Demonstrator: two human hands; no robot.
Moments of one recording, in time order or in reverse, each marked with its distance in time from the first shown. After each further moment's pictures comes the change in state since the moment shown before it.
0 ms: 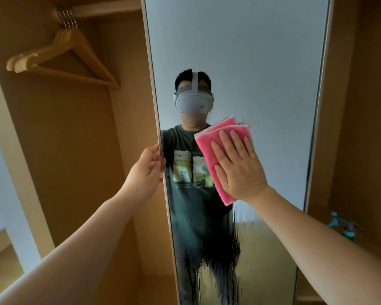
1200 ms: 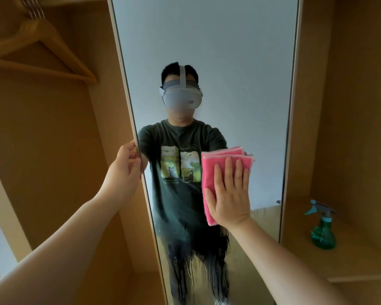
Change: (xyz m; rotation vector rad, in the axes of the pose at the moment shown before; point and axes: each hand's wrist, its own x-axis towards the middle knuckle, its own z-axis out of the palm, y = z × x) left_hand 0.001 -0.009 0.010 0.192 0.114 0.043; right_hand -0.080 -0.042 0.004 0.118 -0.105 0.426
